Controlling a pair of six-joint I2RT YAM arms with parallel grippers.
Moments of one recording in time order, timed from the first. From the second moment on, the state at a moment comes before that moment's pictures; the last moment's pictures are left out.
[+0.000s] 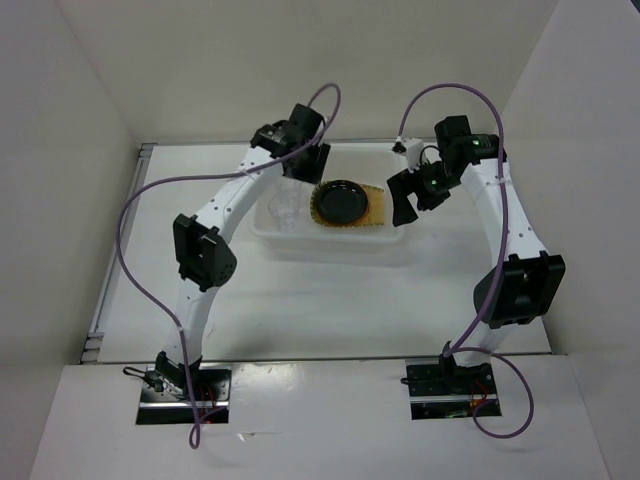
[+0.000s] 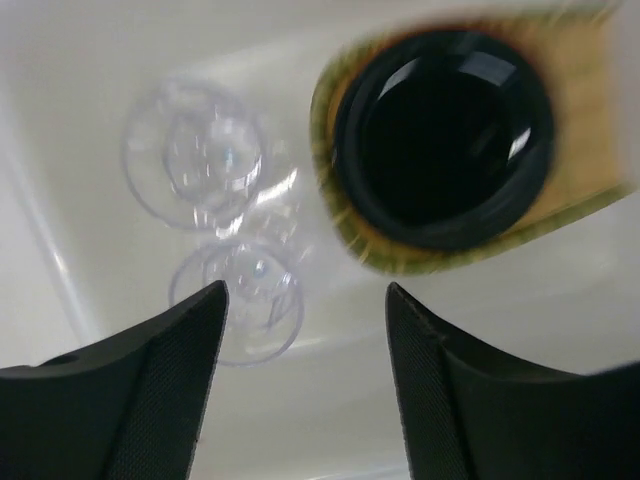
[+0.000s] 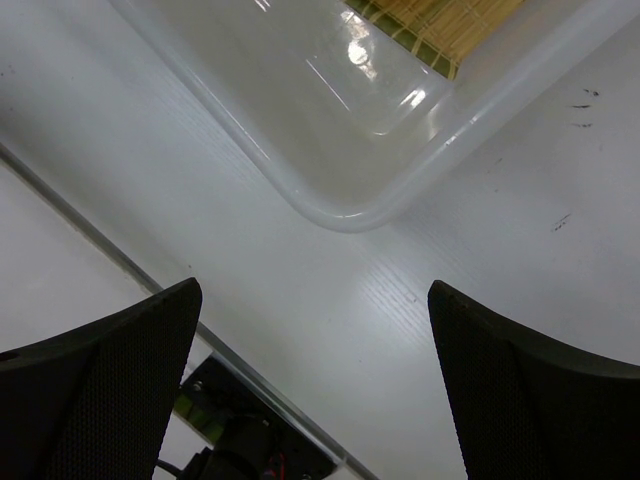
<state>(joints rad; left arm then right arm) -0.53 2.24 2.32 -1.06 -0.17 -0.16 0.11 1.66 1.74 -1.28 -0.45 -0.46</state>
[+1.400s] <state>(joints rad) -0.32 0.96 1.26 -0.57 -0.24 -0.24 0.08 1.66 1.60 -1.12 -0.43 -0.36</state>
